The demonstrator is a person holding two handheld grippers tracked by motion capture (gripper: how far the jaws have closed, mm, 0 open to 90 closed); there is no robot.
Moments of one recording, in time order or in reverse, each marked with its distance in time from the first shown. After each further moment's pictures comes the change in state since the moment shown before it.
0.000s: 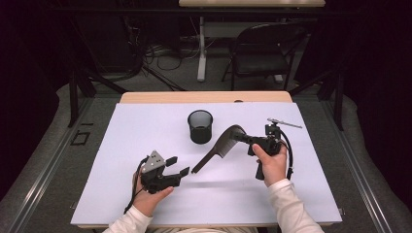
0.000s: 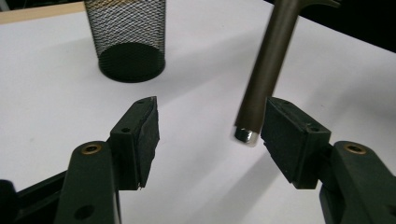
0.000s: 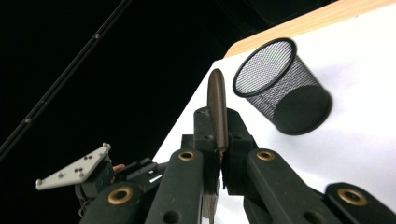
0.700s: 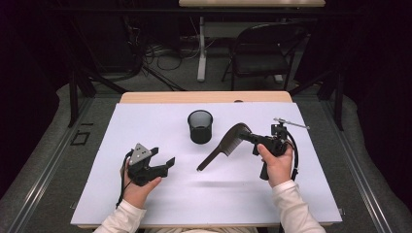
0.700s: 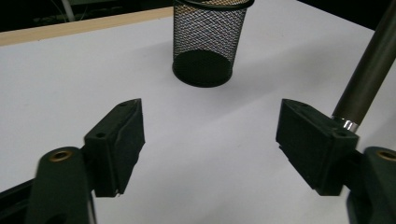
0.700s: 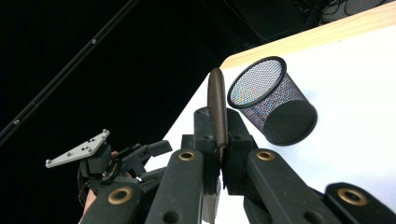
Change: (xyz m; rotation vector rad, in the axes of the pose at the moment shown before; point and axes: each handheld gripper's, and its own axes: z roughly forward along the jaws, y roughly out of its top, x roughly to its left) left arm 0.032 0.002 -0.016 -0.023 0.180 -0.017; right arm 0.007 0.004 -0.014 -0.038 -0.023 -0.055
